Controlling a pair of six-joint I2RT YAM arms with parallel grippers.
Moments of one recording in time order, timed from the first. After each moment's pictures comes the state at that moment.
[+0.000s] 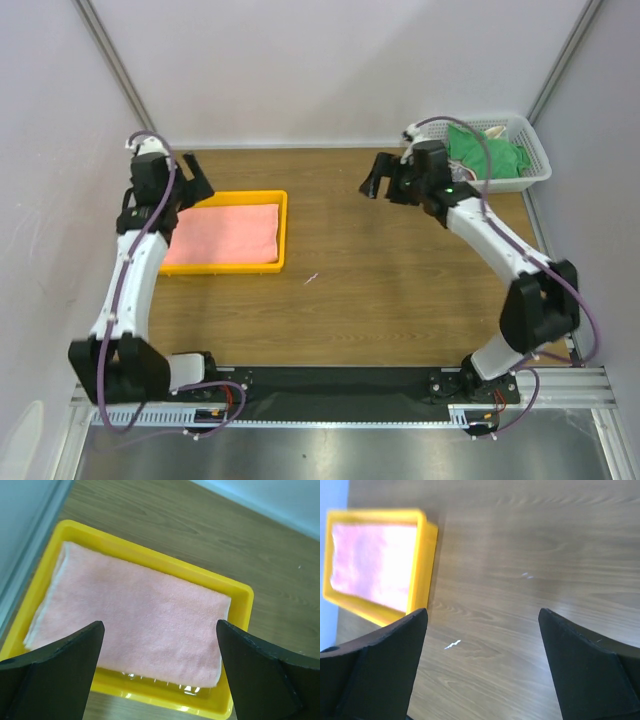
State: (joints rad) left arm 0.04 1.32 1.22 -0.46 -0.08 -0.30; right arm 0.41 1.65 1.35 -0.29 -0.20 0.49
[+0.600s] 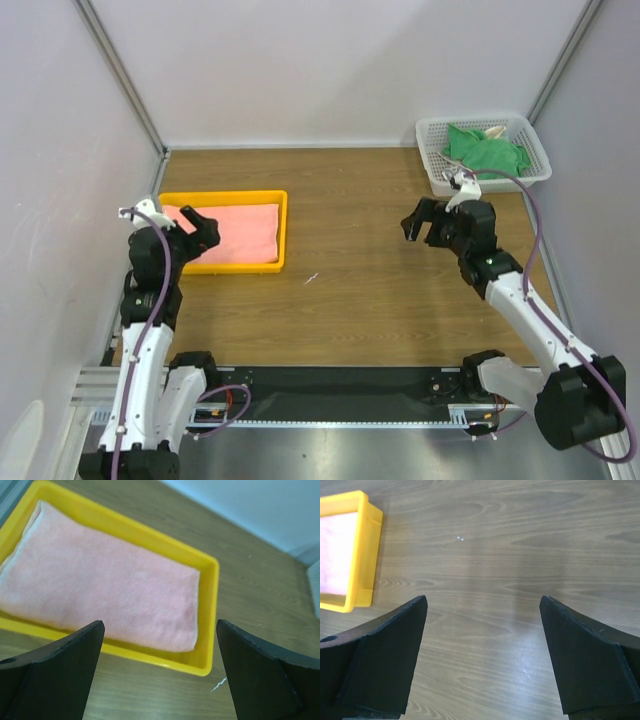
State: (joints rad) left arm 0.07 0.71 0.71 -0.34 -0.01 -0.43; right arm 0.26 1.09 0.80 -0.13 -0.07 0.37
